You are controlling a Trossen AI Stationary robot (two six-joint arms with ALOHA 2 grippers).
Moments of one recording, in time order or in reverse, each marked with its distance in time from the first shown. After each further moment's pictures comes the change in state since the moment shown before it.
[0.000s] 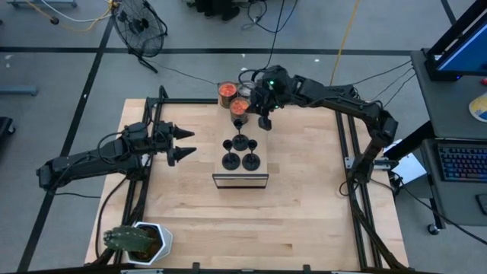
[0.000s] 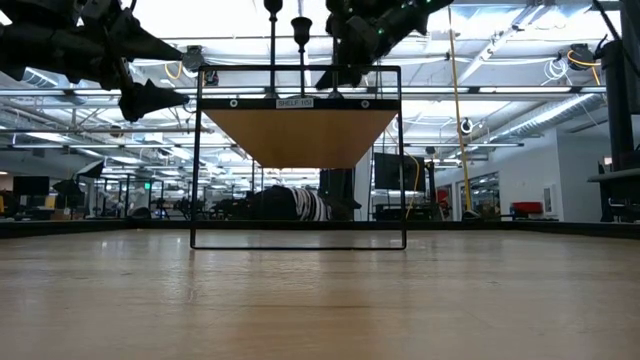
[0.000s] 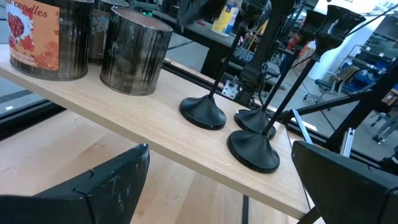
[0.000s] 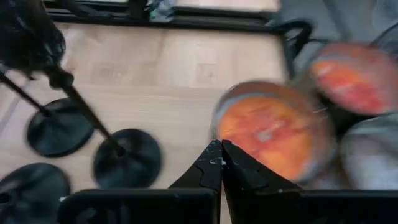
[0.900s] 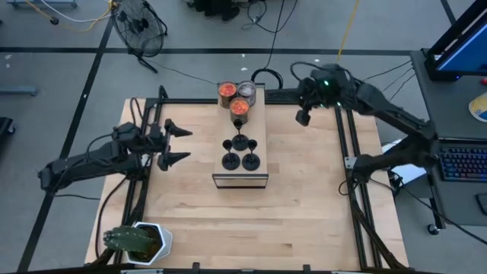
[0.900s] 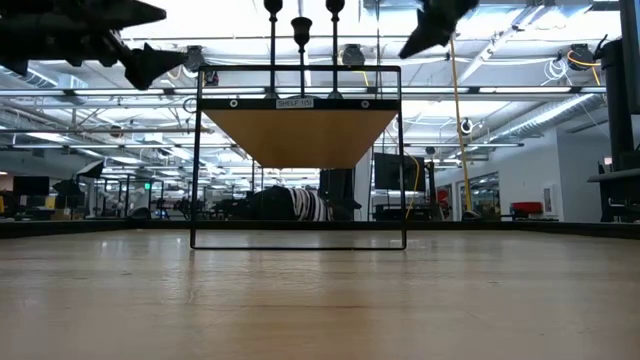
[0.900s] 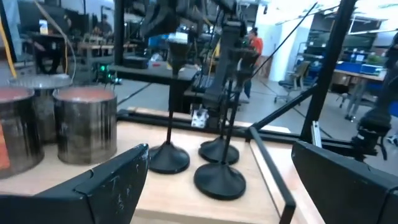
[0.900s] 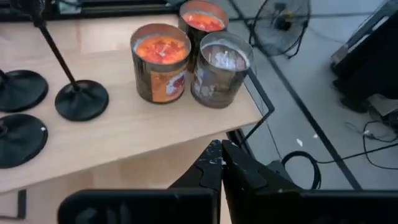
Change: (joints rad) left arm 0.000 -0.051 0.000 0.127 0.151 0.206; right arm -0.072 -0.464 -0.173 -0.222 0.334 0.084
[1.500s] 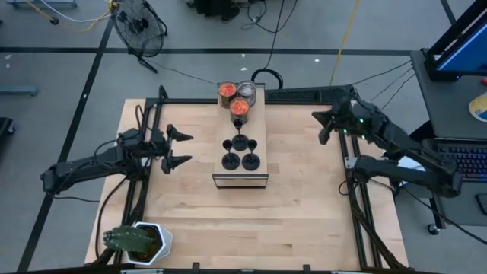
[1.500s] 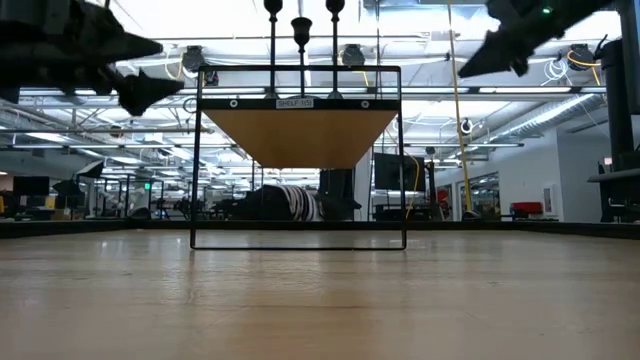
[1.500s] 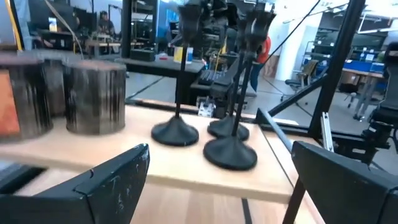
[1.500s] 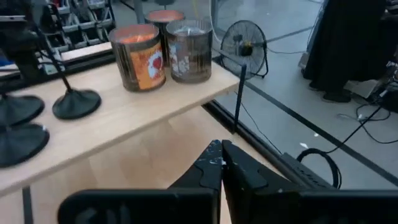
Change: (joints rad) left arm 0.000 -0.078 -0.140 0.049 -0.027 0.004; right arm 0.000 -0.609 -0.696 0.362 0.104 0.288
